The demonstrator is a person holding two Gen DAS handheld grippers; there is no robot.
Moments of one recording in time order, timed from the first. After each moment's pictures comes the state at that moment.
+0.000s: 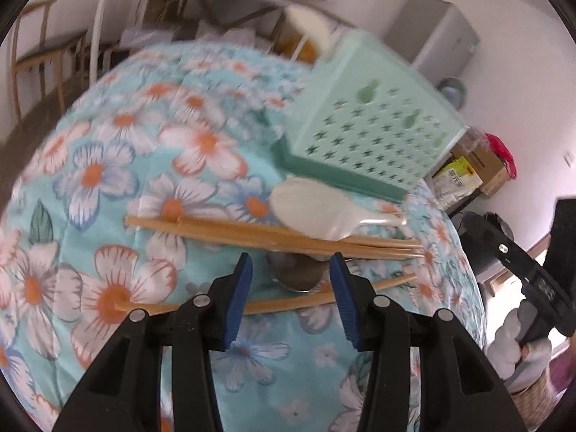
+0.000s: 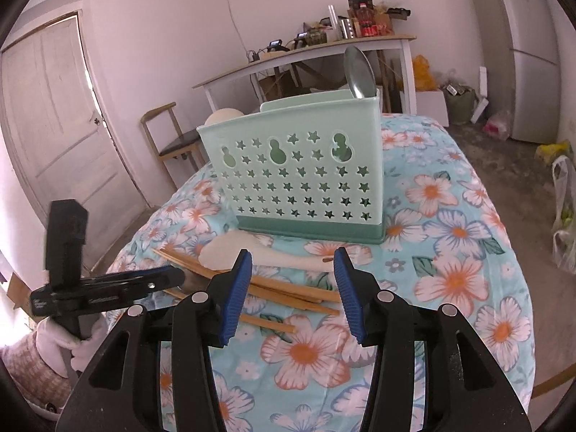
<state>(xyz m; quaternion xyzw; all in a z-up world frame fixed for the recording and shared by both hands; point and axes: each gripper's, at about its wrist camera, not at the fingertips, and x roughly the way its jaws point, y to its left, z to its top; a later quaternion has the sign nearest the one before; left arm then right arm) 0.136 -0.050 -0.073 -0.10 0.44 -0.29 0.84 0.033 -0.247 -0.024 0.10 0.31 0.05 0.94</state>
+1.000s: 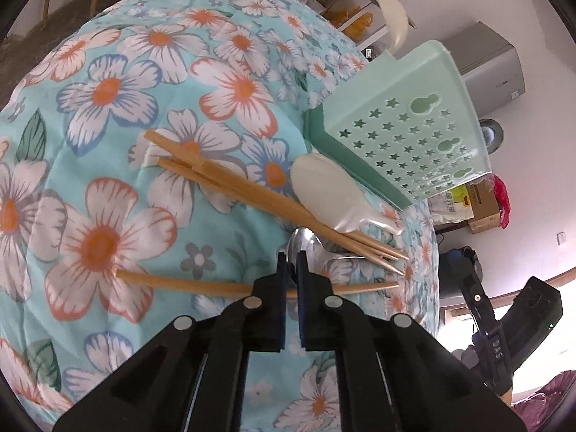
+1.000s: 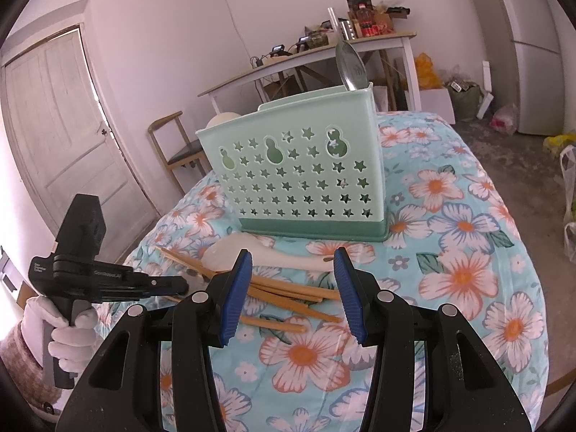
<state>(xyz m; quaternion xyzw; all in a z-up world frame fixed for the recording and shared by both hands) 0.148 -0.039 -0.077 -0.22 0.54 -0.25 0.77 0.031 -0.257 -0.029 0.13 0.30 0.06 0.94</state>
